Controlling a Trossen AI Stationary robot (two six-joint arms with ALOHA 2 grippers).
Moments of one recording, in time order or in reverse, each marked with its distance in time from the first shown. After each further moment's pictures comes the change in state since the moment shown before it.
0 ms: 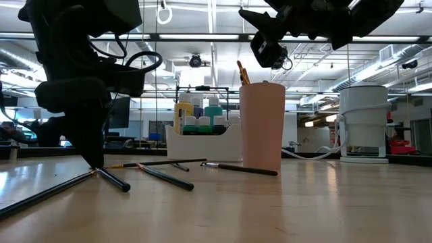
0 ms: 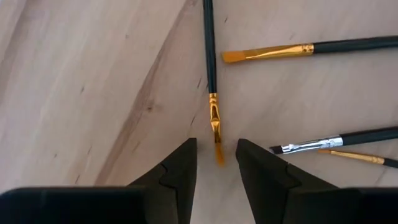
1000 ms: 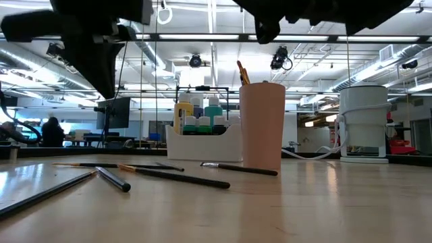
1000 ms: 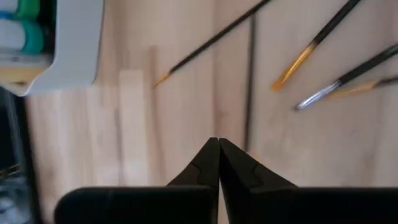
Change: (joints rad) left arm -0.088 0.002 0.402 -0.603 -0.233 0.410; right arm 0.144 0.001 0.000 0.072 0.328 -0.383
